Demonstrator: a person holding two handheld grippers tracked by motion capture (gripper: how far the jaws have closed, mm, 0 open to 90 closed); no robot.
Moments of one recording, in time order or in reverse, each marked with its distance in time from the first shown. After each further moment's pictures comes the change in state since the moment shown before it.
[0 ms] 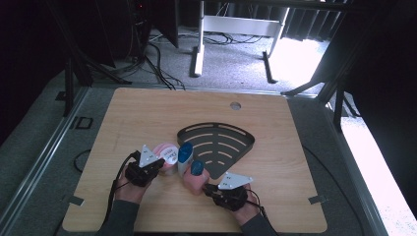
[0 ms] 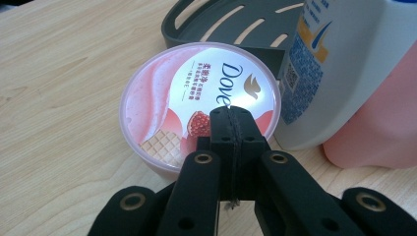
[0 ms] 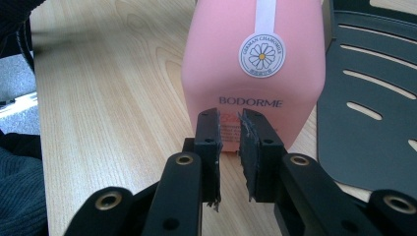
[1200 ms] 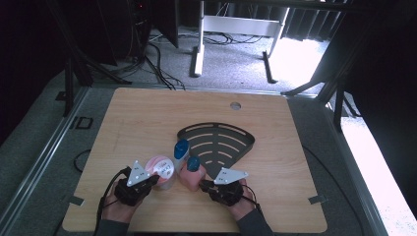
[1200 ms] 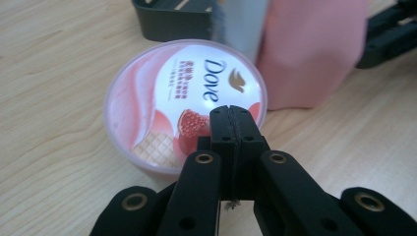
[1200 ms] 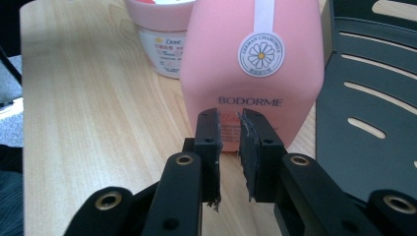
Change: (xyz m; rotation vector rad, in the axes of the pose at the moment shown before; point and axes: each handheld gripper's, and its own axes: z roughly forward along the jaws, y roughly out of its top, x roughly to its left) left arm -0.019 -0.029 -0.039 0.015 -0.073 0.008; right arm -0.007 0.009 0.014 0.003 0.002 -0.002
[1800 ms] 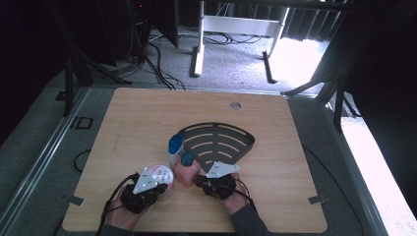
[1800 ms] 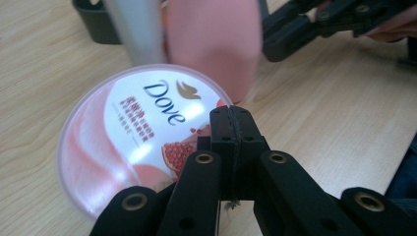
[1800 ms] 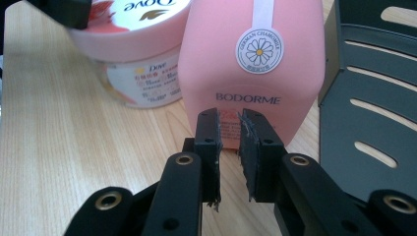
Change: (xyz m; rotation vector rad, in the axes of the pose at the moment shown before) left arm -0.022 0.004 -0.001 0.020 -0.110 0.074; right arm -0.004 0.015 0.020 0.021 0.001 -0.008
